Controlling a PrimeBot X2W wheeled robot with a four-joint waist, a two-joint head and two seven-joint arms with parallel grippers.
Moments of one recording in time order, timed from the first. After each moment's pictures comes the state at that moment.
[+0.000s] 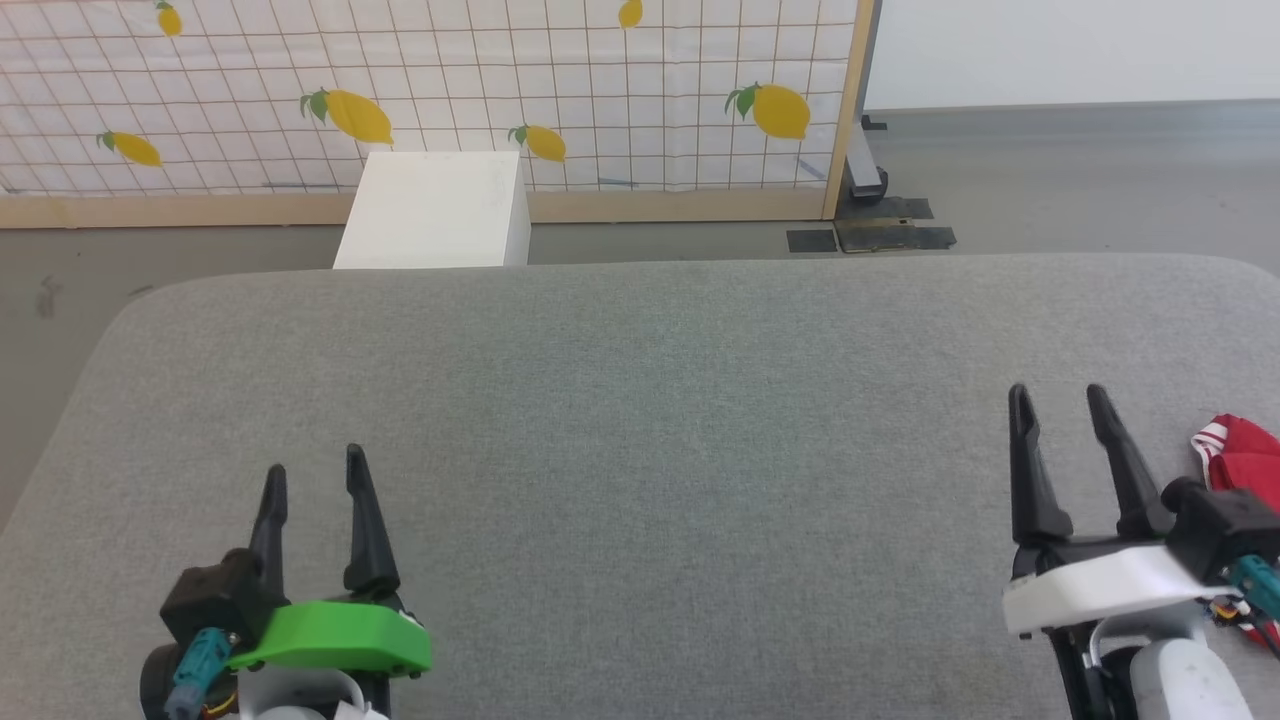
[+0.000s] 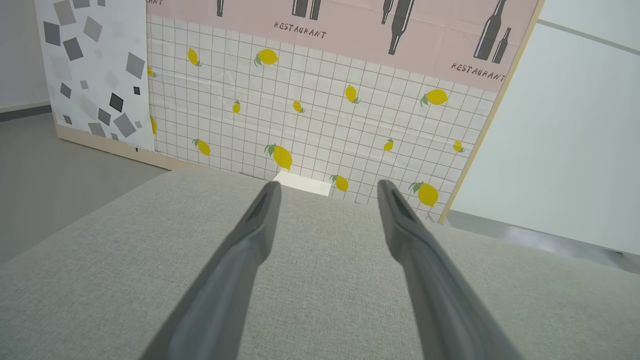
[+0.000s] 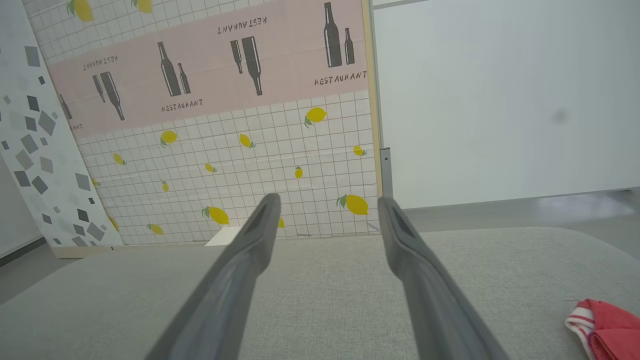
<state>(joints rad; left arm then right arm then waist) 0.01 0.07 -0.02 0.03 -0.31 0.09 -0.26 -0.08 -0.05 -0.06 0.13 0.21 0.13 -0.25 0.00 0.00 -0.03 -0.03</state>
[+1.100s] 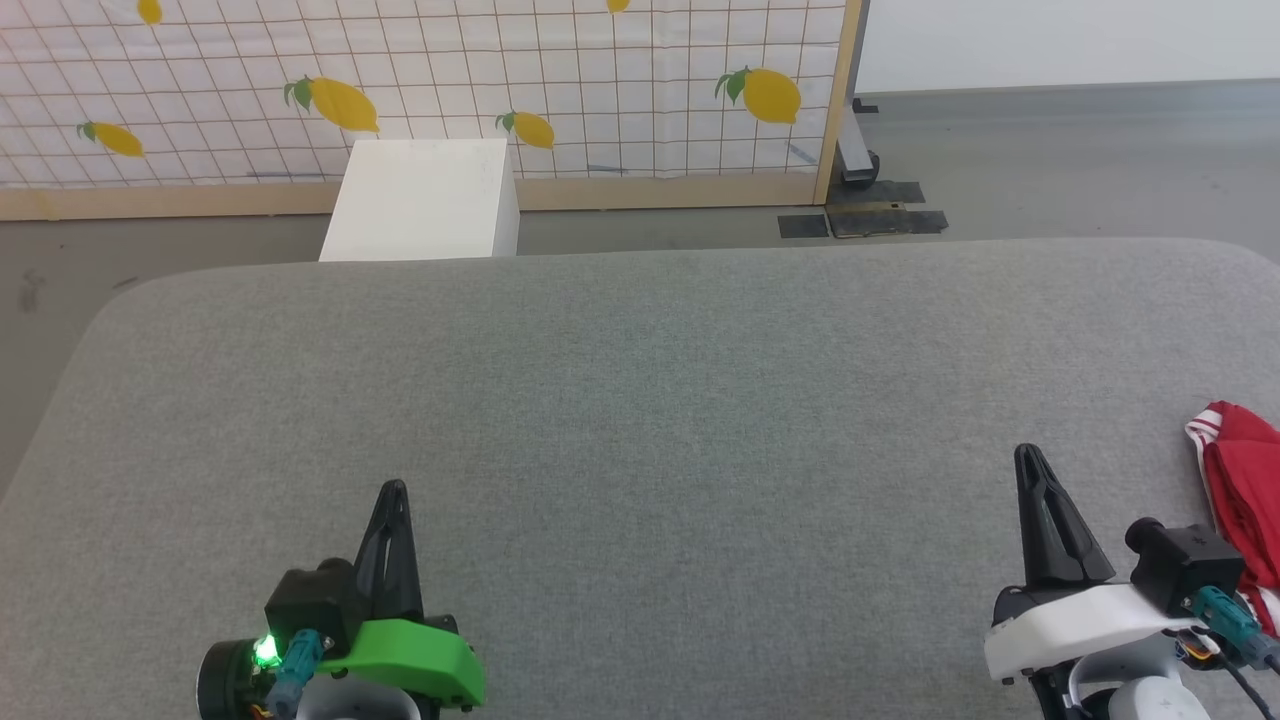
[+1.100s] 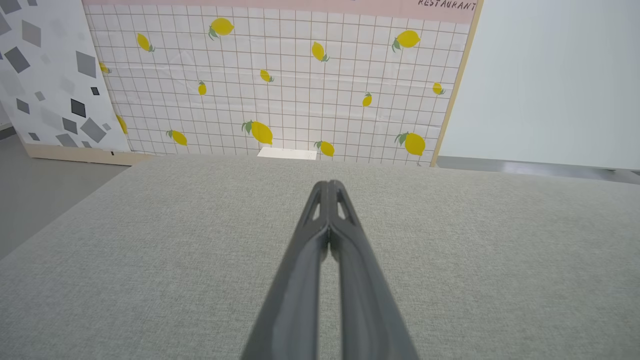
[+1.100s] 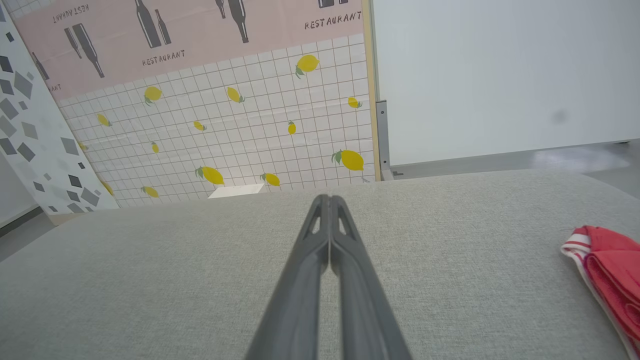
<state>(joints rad) 0.01 0.06 -0.10 0.12 -0.17 0.08 -0.25 -0.04 -0.05 -0.04 0.22 0.20 0.13 -0.25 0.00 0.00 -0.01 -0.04</state>
